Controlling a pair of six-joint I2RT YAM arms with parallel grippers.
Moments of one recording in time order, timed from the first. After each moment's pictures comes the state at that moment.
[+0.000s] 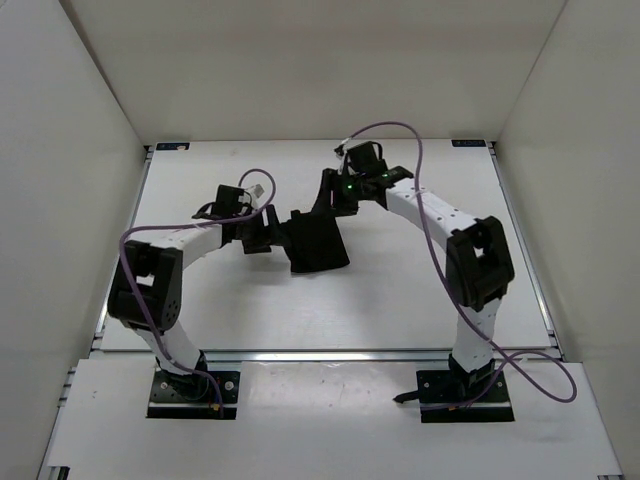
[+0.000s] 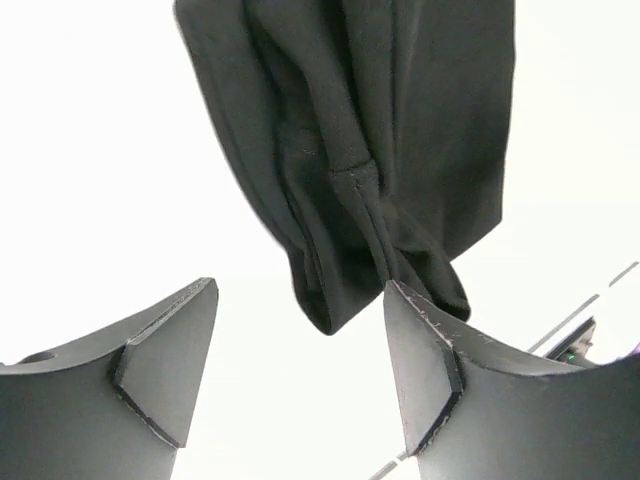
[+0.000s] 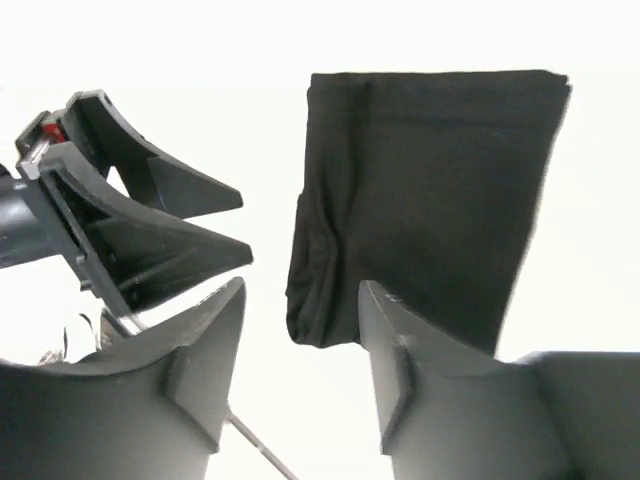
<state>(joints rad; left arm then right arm) -0.26 1.71 0.98 -0.21 0.46 -0.44 0.52 1.97 1.63 -0.48 -0.41 0.51</state>
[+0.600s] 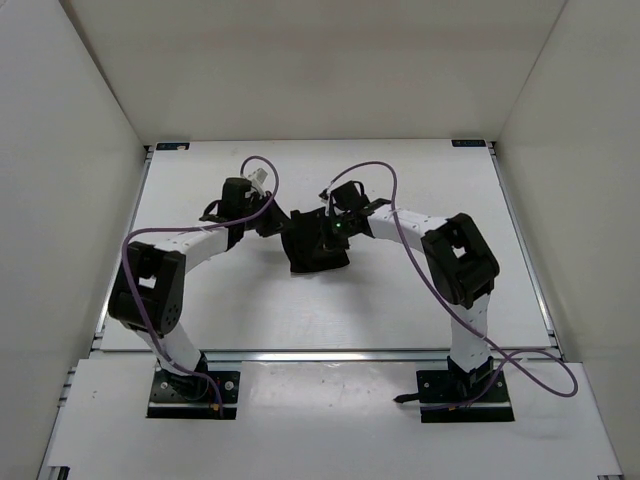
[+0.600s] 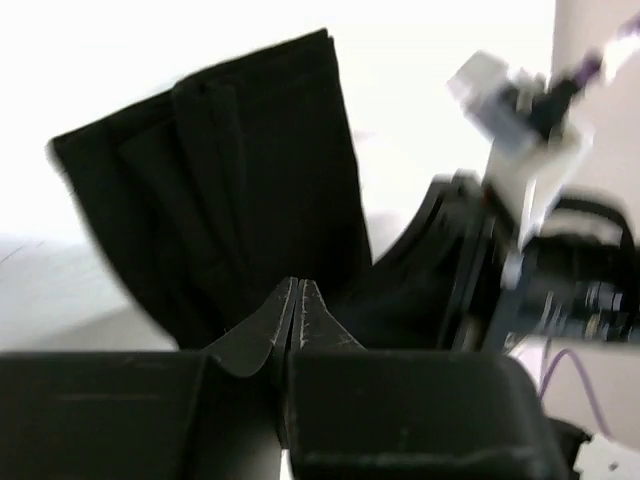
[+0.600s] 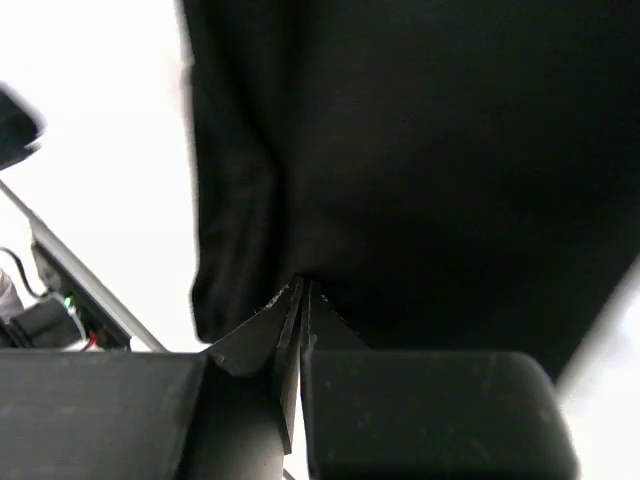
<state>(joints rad) -0.29 1.65 0.97 0.04 0.45 -0.65 0.59 2.00 1.38 -0.35 -0.47 0.50</state>
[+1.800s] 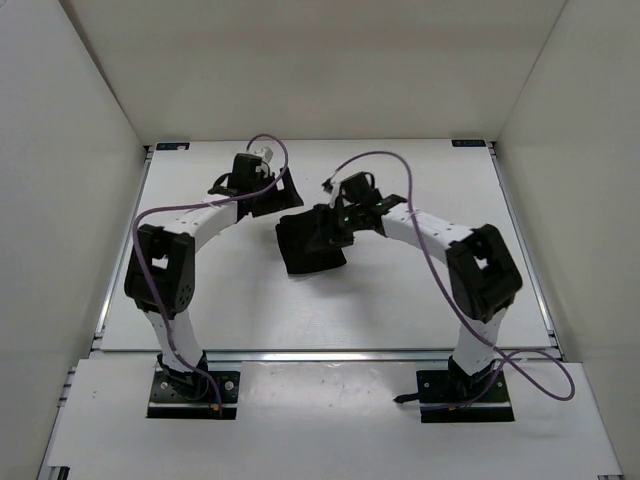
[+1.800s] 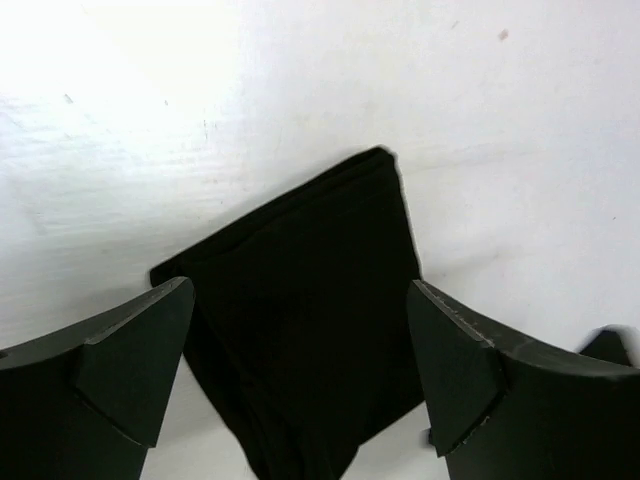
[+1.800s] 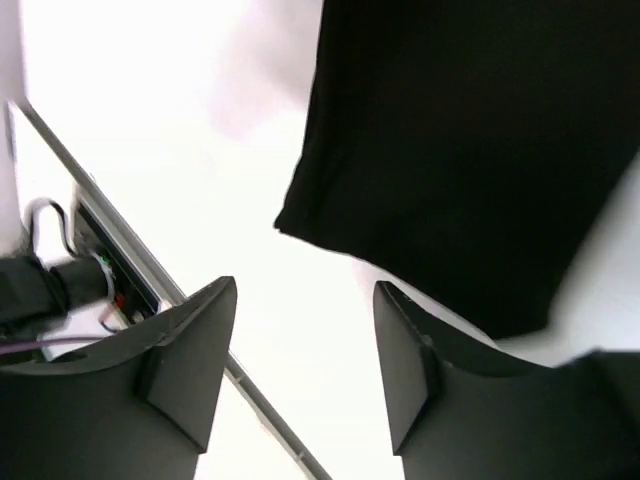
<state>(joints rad) -0.31 1.85 1.29 -0.17 0.24 -0.50 0.60 1.87 1.33 -0.33 -0.54 0.45</state>
